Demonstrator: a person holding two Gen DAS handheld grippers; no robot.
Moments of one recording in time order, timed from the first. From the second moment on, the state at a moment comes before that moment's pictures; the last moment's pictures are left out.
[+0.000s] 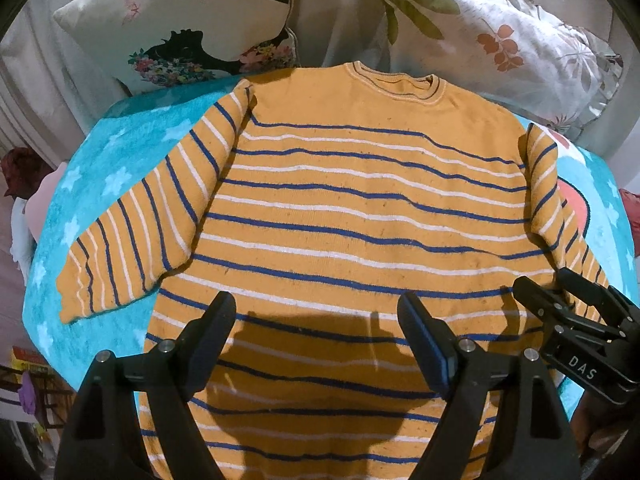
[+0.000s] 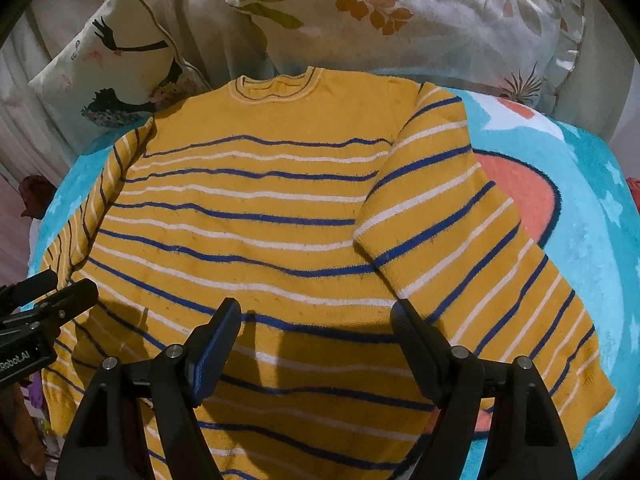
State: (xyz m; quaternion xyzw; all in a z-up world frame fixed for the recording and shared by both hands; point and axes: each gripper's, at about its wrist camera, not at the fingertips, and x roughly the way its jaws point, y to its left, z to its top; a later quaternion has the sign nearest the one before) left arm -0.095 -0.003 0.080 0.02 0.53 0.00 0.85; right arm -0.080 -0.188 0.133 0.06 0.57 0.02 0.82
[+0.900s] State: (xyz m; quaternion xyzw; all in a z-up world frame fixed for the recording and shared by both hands) left arm -0.098 -0.007 0.076 0.02 0.54 0.01 0.84; right arm -0.083 -0.187 0.127 0.06 0.58 0.02 0.81
